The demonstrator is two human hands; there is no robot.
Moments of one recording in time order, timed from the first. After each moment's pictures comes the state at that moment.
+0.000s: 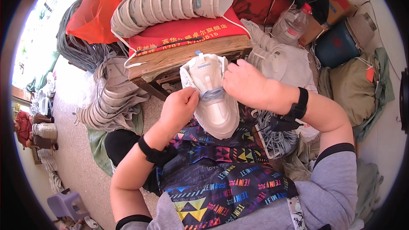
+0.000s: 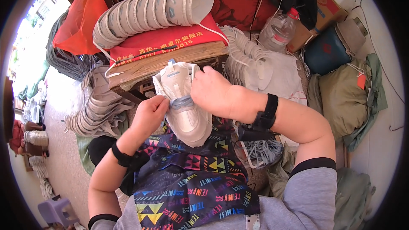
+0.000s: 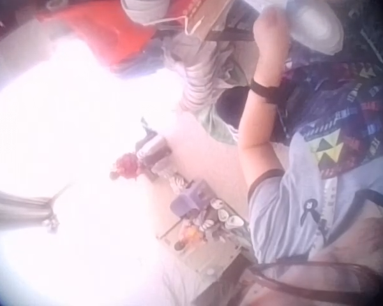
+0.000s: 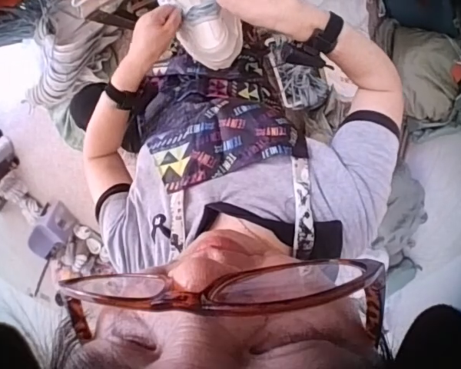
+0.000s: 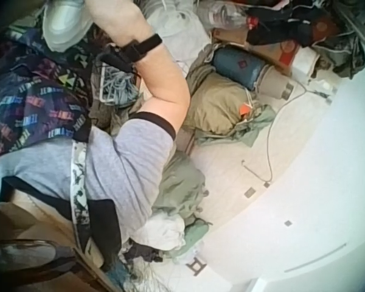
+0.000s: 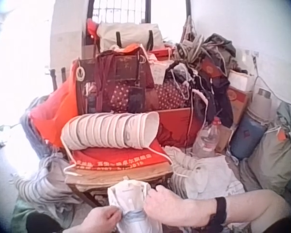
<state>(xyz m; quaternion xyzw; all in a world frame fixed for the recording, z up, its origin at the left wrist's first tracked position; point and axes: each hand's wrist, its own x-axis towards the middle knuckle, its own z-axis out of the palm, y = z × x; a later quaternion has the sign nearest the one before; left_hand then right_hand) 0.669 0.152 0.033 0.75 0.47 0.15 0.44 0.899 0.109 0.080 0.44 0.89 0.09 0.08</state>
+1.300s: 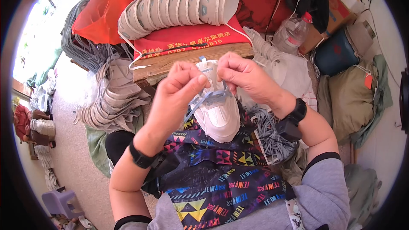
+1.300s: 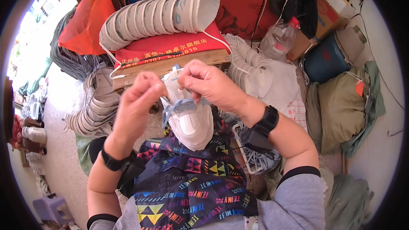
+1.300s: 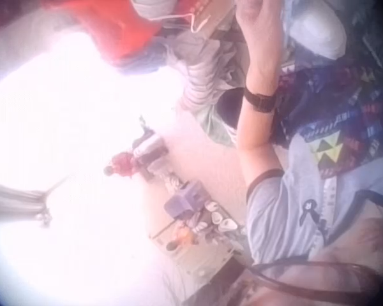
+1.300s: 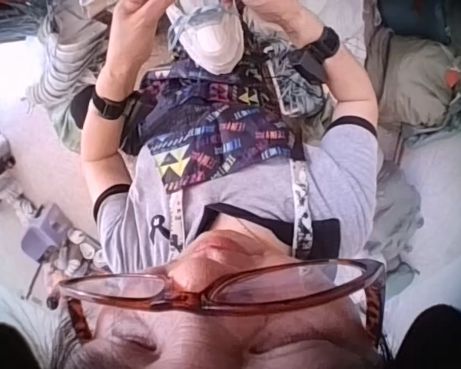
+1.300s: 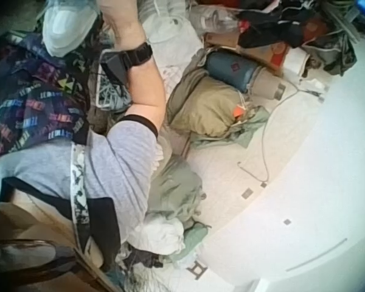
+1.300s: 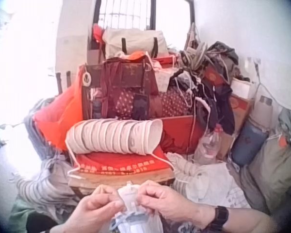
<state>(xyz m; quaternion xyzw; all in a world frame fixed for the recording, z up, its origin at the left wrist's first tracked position) 0.675 0.150 0.107 0.62 0.28 0.38 0.63 0.891 0.118 0.098 0.48 0.52 -0.55 -0.45</state>
